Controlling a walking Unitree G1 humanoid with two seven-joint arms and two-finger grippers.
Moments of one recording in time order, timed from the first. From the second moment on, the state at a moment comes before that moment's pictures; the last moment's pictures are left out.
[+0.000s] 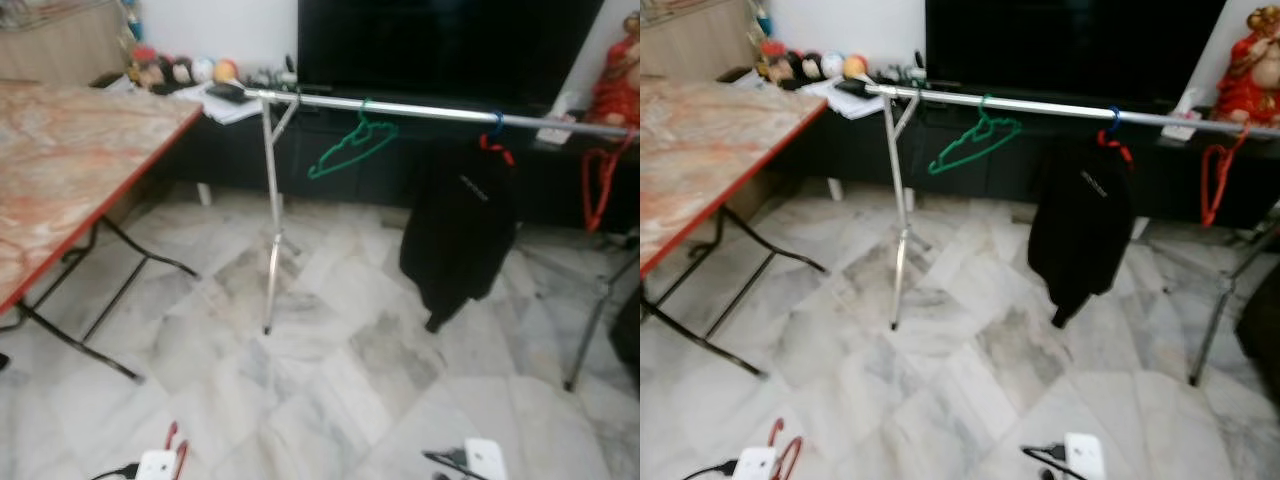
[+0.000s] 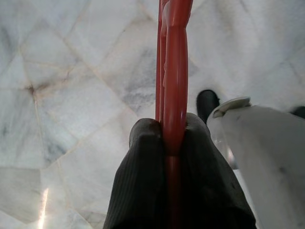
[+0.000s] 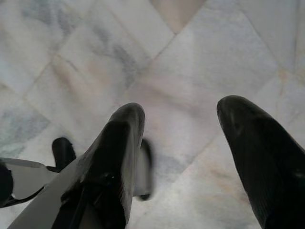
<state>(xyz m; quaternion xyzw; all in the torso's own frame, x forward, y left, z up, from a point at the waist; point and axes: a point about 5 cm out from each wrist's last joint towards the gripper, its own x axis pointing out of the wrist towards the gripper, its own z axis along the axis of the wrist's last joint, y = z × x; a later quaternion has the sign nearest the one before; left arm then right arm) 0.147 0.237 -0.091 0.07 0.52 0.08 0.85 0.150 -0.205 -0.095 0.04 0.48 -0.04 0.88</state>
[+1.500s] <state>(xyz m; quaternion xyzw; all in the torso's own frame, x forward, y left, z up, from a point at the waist) 0.267 0.187 0.020 0.07 0.07 -0.06 0.99 0.148 -0.205 -0.096 0.04 0.48 -0.06 0.87</state>
